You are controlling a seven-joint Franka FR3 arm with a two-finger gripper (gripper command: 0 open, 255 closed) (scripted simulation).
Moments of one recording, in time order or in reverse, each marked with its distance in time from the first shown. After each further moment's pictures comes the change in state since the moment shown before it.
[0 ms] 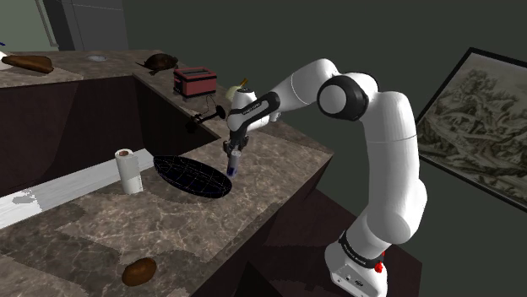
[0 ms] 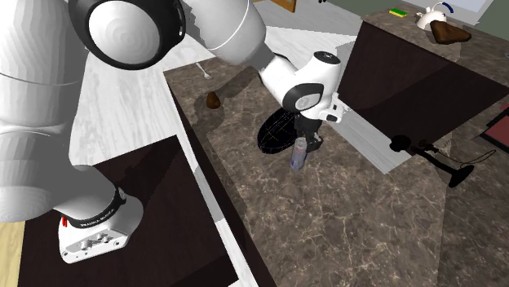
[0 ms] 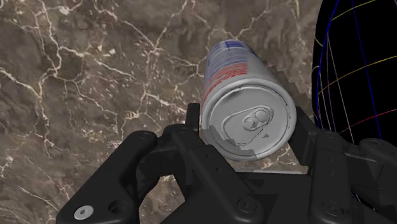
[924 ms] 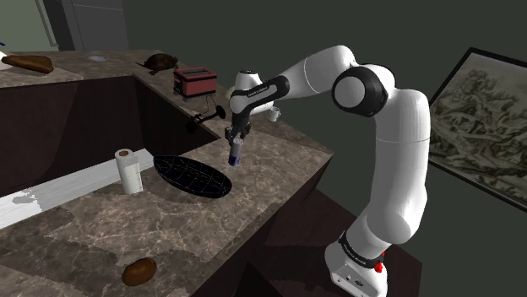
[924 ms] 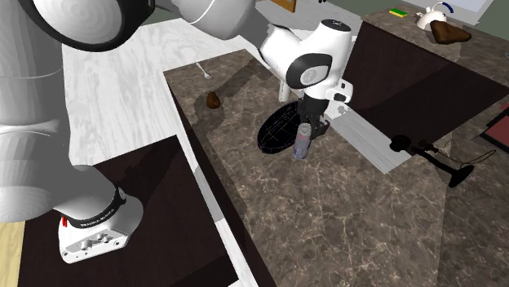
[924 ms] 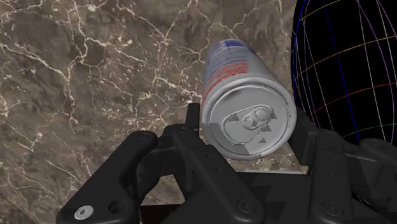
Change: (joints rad) arm 0.002 -0.130 -0.002 0.004 -0.002 -0.134 0.000
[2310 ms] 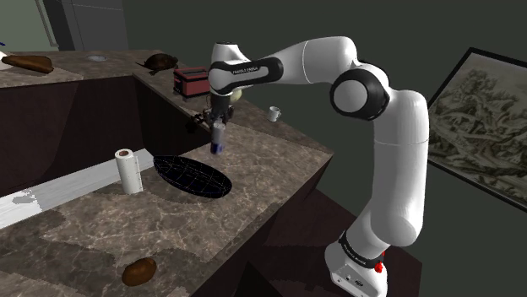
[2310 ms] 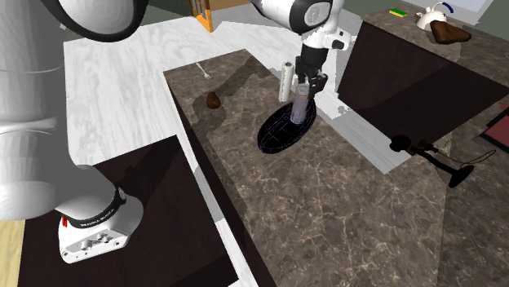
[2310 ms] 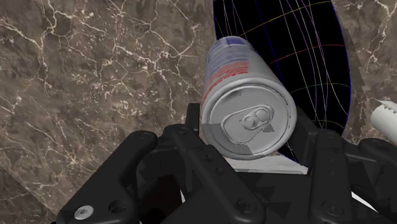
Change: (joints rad) arm 0.107 0.008 0.035 0.264 -0.018 -0.259 0.144
